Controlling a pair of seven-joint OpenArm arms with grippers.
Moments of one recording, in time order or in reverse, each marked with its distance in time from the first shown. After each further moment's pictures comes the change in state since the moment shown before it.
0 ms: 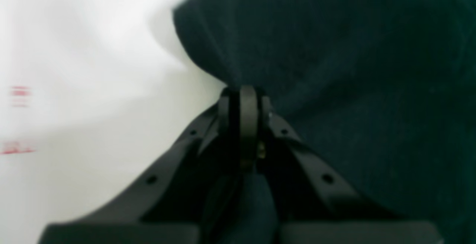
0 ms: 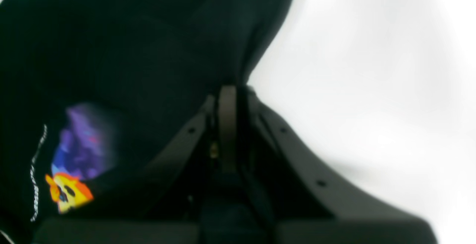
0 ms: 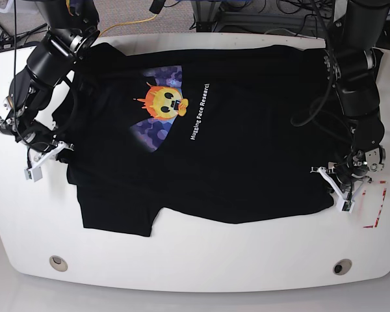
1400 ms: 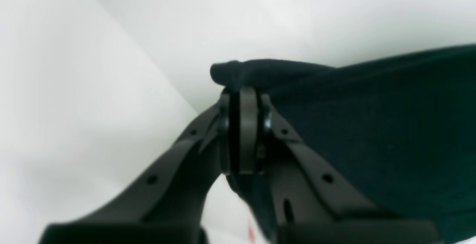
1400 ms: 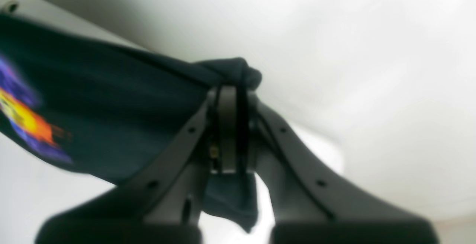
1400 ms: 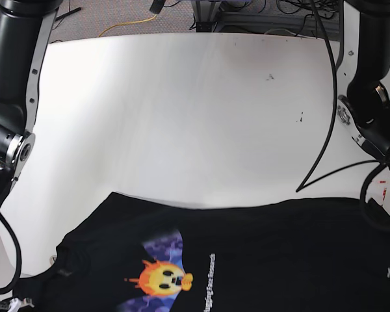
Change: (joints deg) left arm -21.9 -0.9 -7.6 50.1 -1.4 -0.8 28.0; right arm 52.0 13.0 -33.6 0.0 1.8 0.7 -4.6
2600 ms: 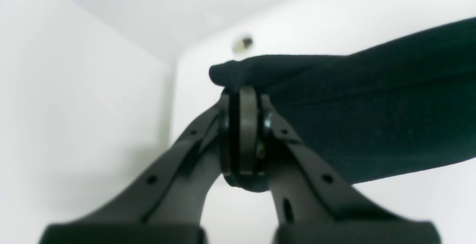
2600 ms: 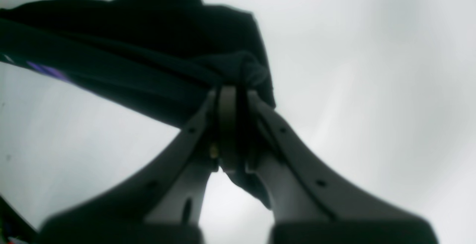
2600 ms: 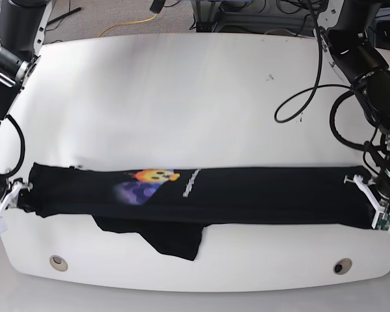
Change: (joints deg) left arm 33.1 2.6 0.1 11.0 -1.2 -4.3 -0.2; right arm -40.5 7.8 15.4 0.3 23.9 -0.3 -6.8
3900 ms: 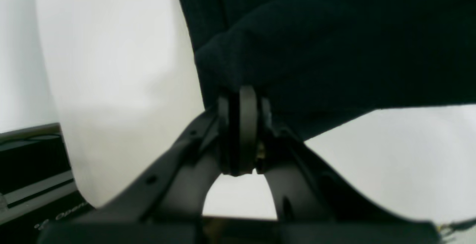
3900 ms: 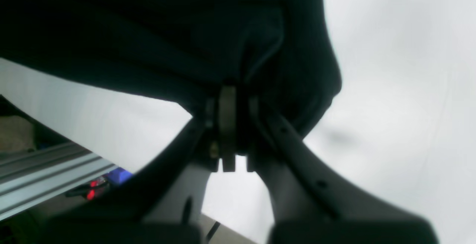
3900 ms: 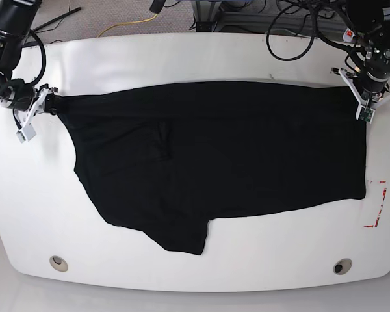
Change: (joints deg) left arm 34.5 7.7 -11.6 5.6 0.6 -3.2 -0.8; right arm -36.9 -2.6 5.1 12.9 7.8 -0.1 0.4
